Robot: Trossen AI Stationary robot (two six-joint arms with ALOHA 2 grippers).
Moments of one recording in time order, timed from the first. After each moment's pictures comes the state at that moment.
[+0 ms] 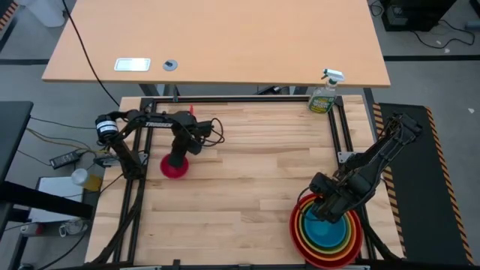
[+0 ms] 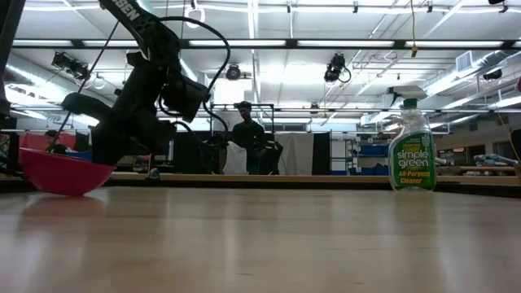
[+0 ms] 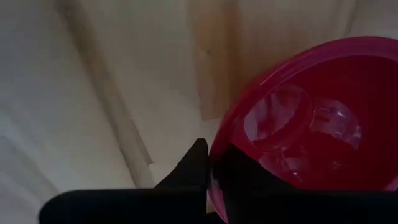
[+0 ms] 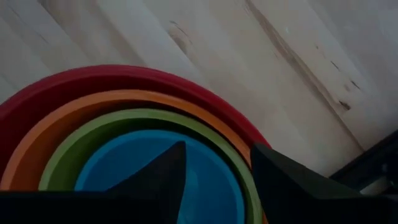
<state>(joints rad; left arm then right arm) 0.41 1.67 0.98 -1.19 0.01 0.58 0.77 1.32 1.11 -1.27 0.16 1.48</state>
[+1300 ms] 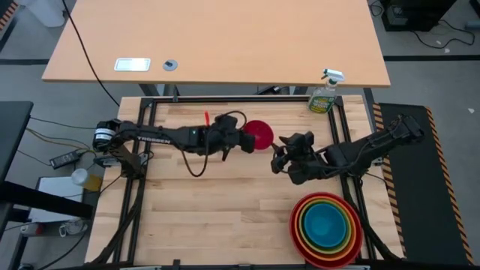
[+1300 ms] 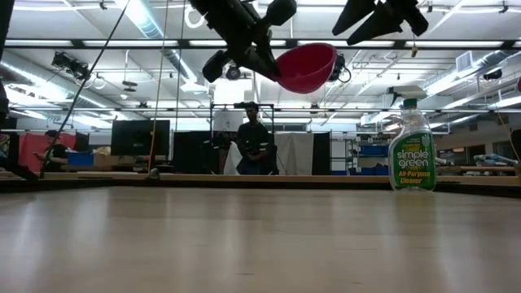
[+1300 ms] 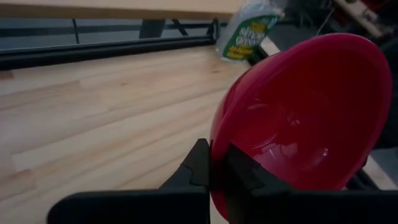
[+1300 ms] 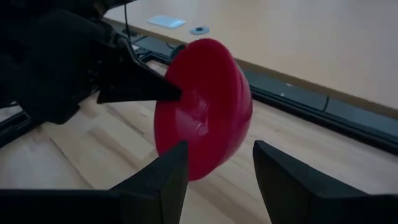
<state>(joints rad) 0.01 1.64 1.32 -0.30 -0.57 -0.91 0.35 1.32 1.11 -0.66 1.01 0.92</state>
